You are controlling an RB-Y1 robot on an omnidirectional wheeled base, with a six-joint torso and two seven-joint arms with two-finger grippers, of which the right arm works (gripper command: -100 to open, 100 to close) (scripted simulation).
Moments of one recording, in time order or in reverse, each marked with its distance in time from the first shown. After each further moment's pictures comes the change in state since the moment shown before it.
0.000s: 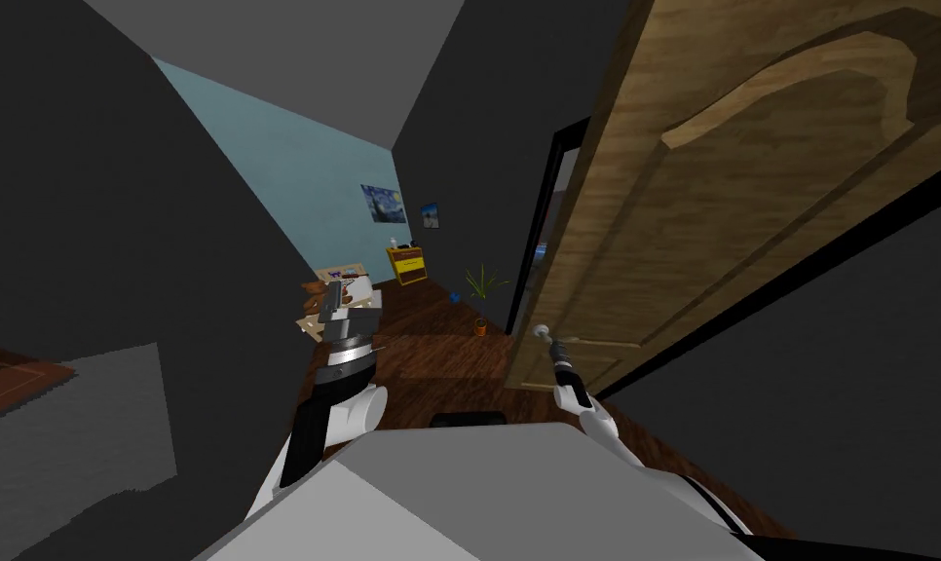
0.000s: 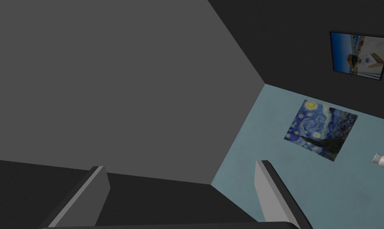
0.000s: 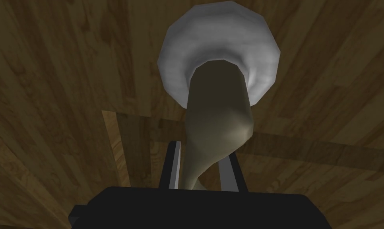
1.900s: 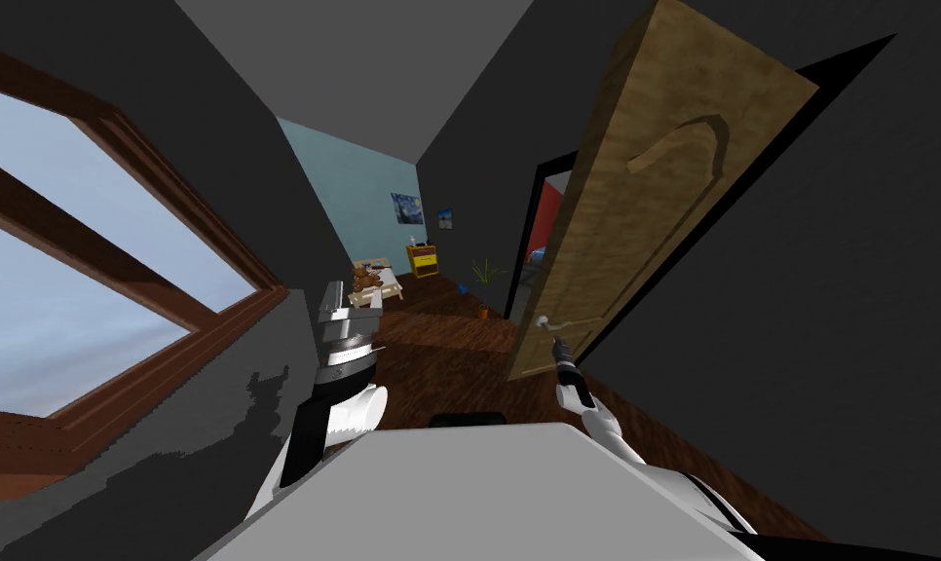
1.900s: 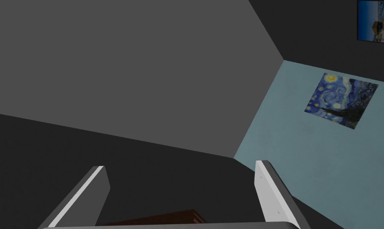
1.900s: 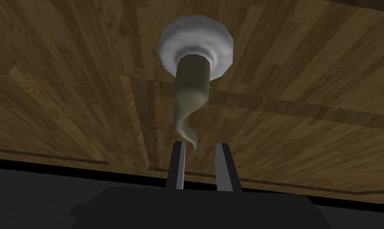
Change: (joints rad) arm -0.009 -0.016 -0.015 0.021 -0.004 -0.013 -0.003
